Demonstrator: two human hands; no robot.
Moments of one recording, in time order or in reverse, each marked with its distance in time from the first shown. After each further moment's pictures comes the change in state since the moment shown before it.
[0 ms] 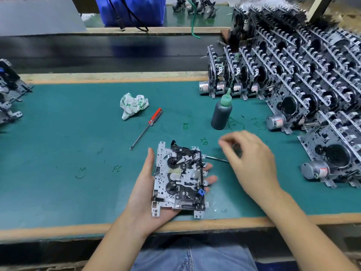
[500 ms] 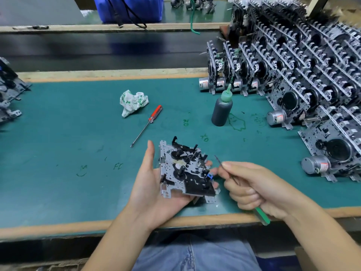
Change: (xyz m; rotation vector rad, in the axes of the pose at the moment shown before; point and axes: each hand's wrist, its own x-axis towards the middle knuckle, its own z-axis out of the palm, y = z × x) left_hand -0.002 0.003 0.009 0.004 0.057 0.031; right_hand -0.019 0.000 -0.027 1.189 -0.926 0.736
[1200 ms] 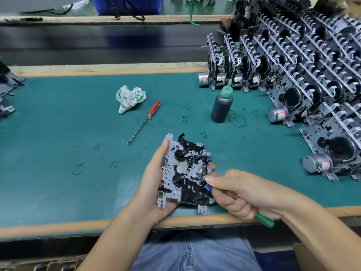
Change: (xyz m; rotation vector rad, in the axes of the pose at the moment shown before) left_hand 0.012 -0.004 0.006 0.233 0.178 0.075; right_hand 0.007 -0.001 0.014 -0.409 -0.118 0.176
